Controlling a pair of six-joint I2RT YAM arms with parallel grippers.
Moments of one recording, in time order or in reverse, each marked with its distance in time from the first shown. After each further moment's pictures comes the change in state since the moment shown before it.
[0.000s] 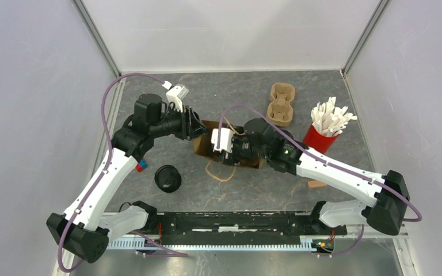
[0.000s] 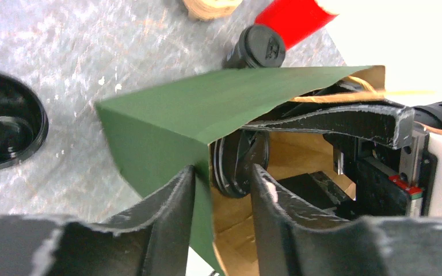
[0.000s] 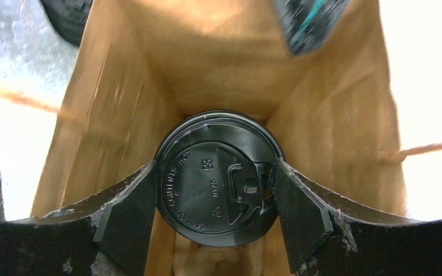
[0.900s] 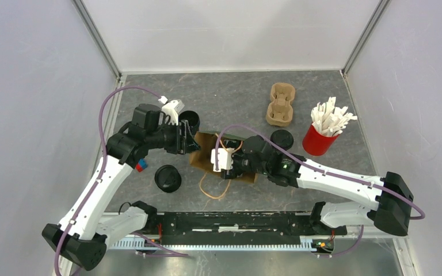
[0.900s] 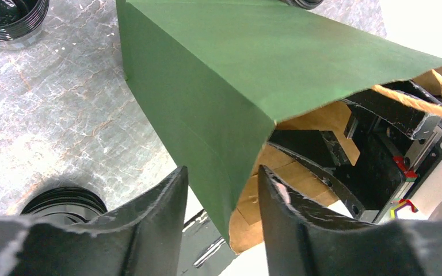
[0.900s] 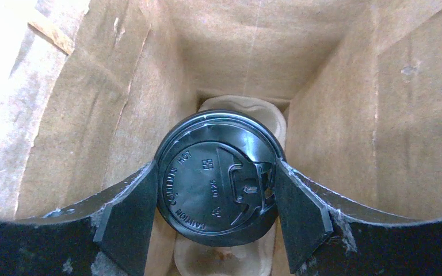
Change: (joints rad) left arm 0.000 -0.075 -0.003 -0.335 -0.085 -0.023; right arm 0.118 -0.068 -0.198 0.085 0.151 -0.072
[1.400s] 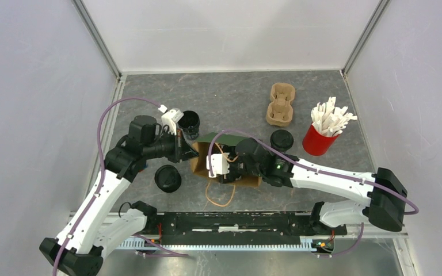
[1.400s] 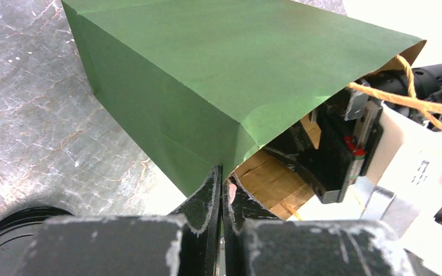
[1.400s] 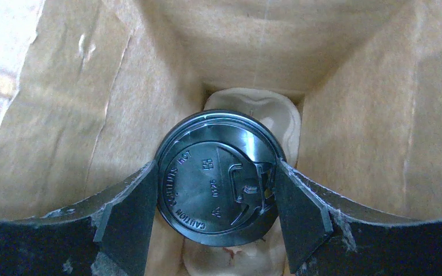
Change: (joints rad) left arm 0.000 -0.127 -0.157 0.122 0.099 -0.005; right arm 0.027 0.043 -0.001 -0.026 0.003 -0.037
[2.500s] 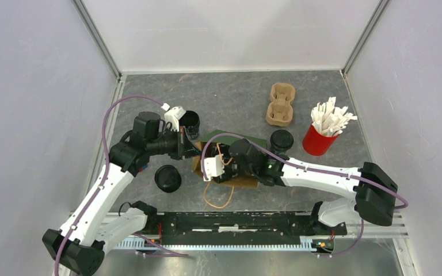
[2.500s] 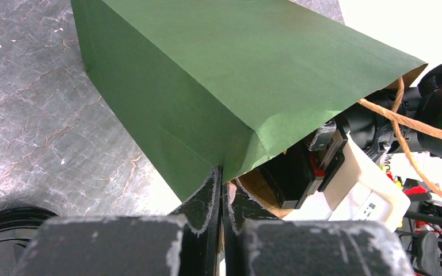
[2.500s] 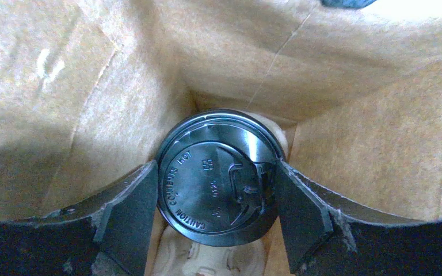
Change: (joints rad) left arm 0.000 0.059 0.007 0.021 0.024 -0.061; right arm 0.010 0.106 0.004 0.090 0.069 -0.153
